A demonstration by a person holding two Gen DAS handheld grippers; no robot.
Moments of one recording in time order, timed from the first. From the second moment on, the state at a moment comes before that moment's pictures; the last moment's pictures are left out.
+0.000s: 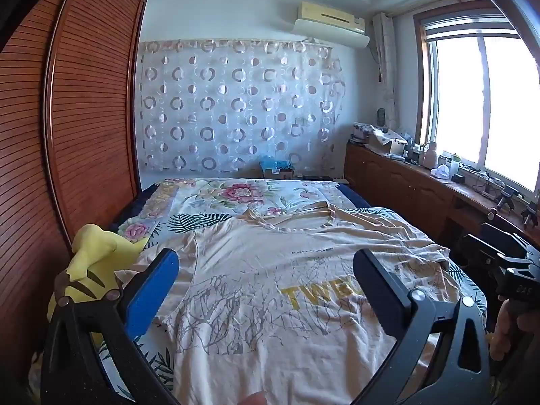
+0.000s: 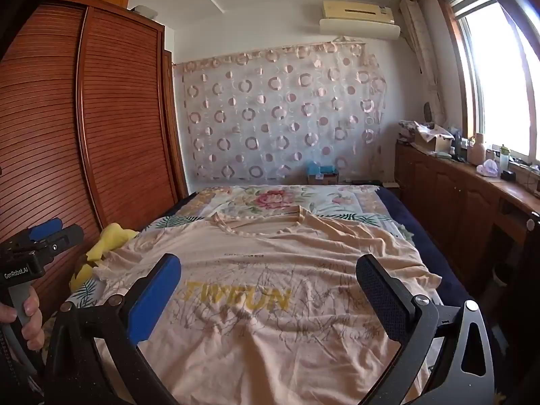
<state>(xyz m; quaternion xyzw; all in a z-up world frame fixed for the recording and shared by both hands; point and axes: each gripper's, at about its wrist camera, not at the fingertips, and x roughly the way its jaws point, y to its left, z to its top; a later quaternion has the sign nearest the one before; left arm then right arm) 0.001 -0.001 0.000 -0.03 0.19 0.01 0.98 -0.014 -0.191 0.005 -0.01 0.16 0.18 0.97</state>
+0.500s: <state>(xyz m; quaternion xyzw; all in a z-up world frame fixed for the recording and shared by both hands) -0.003 -0.005 0.006 -0.02 0.18 0.02 0.98 -0.014 -0.196 0.007 -0.01 0.16 0.19 0.97</state>
